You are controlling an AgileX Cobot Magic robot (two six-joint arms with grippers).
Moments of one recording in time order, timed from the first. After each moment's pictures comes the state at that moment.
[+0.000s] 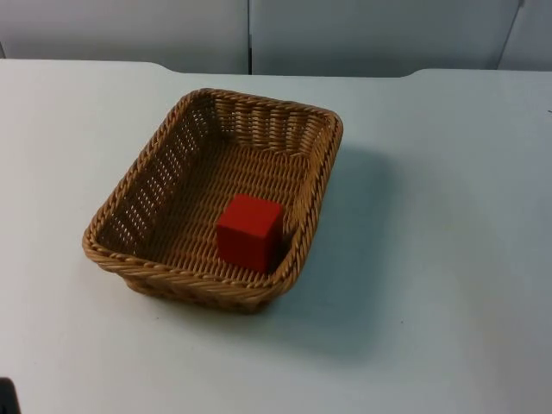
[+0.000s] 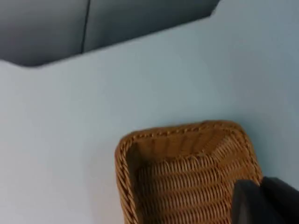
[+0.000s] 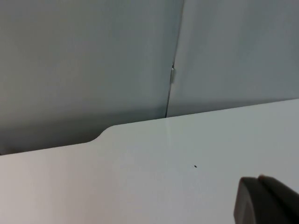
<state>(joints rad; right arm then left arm) 0.08 1.88 -2.29 -0.23 1.23 0.20 -0.12 1.87 -1.80 -0.57 0.95 0.45</state>
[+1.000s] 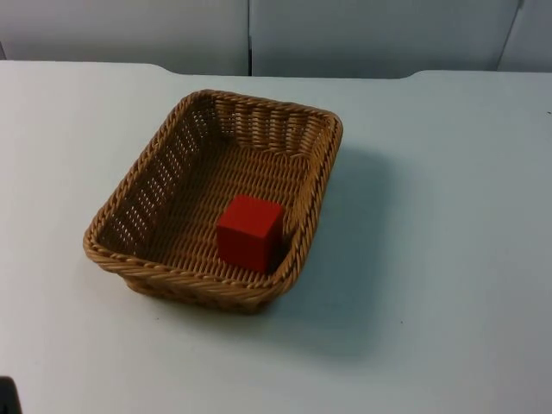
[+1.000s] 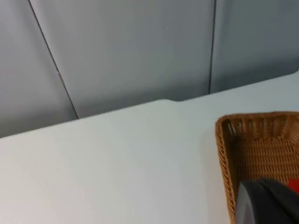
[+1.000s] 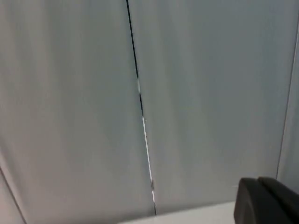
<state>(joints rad) 0.08 0.88 -1.84 -0.26 1.21 0.19 -0.12 0.61 -0.96 -0.07 0.86 0.18</state>
